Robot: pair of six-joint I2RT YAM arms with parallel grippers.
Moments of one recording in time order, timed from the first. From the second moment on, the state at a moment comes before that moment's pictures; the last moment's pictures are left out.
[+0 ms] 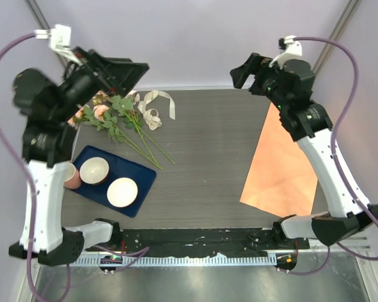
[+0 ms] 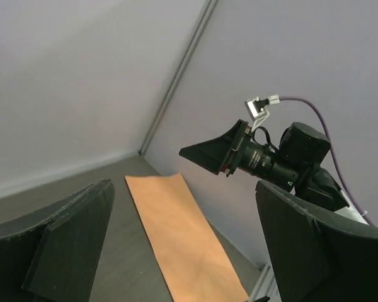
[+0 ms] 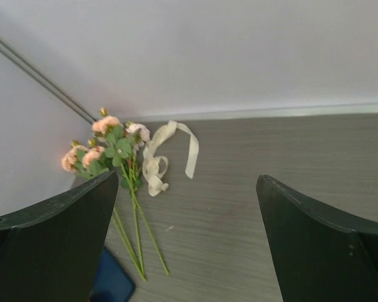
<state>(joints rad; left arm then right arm) -0.22 1.17 1.90 -0.36 0.53 -0.62 0.34 1.30 1.67 -0.42 0.04 0.42</state>
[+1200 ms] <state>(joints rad) -1.01 2.65 2.38 -0.51 0.49 -0.69 -0.67 1.51 0.76 -0.20 0.00 0.52</state>
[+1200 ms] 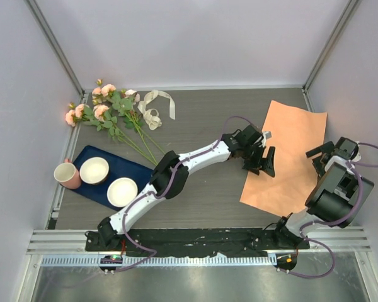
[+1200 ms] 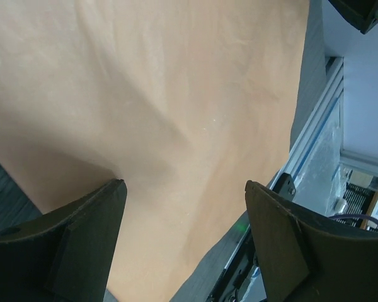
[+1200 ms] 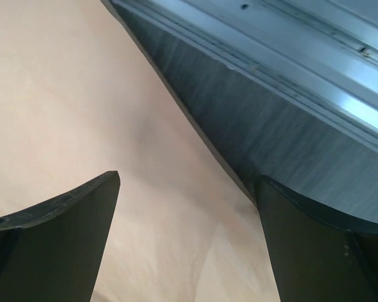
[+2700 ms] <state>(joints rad) -0.78 2.47 2.12 -0.64 0.39 -0.55 -0.42 1.33 0.56 -0.11 -0.36 0.56</state>
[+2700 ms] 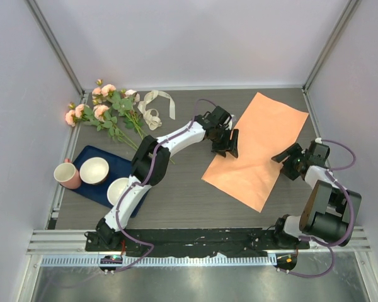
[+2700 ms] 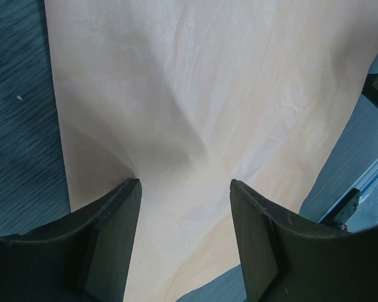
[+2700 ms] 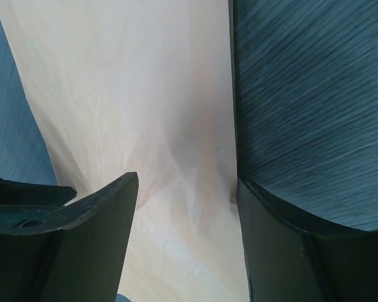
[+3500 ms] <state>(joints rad) -0.78 2.47 2.11 -0.63 0.40 -0.55 -0.42 1.25 0.54 -0.03 -0.48 0.59</state>
